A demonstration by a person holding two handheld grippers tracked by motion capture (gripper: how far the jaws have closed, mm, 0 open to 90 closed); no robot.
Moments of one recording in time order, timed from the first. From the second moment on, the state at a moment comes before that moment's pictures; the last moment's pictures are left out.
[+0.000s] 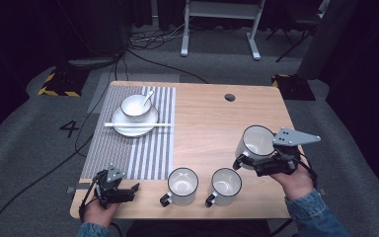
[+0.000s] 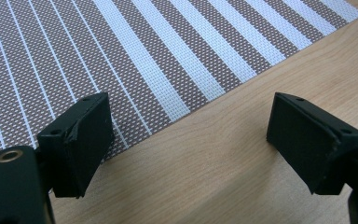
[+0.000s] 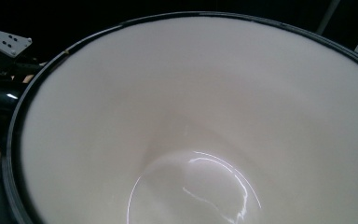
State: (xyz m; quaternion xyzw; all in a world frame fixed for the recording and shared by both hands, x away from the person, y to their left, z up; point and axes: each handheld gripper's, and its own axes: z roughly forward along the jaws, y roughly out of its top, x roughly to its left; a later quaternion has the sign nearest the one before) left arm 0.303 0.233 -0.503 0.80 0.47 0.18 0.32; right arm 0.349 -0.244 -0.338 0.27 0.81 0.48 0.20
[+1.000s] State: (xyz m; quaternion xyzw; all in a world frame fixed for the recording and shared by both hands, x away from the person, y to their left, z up) left arm 0.303 0.234 -0.503 0.81 0.47 0.17 0.32; right arm 0.422 -0.128 -0.342 0.23 0.83 0.49 0.17
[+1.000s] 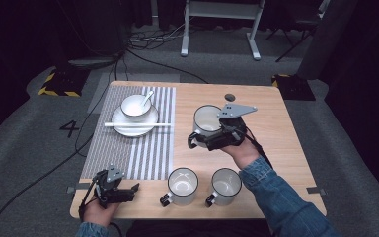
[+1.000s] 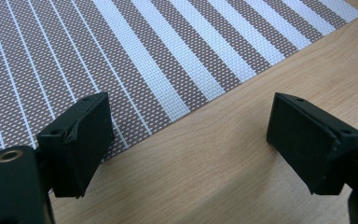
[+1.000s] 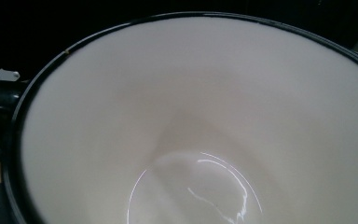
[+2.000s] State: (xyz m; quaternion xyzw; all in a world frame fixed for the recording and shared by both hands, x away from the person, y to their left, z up) left arm 0.303 0.234 -0.503 0.80 0.47 0.18 0.32; right arm 0.461 0.006 -0.385 0.15 0.85 0.48 0.12
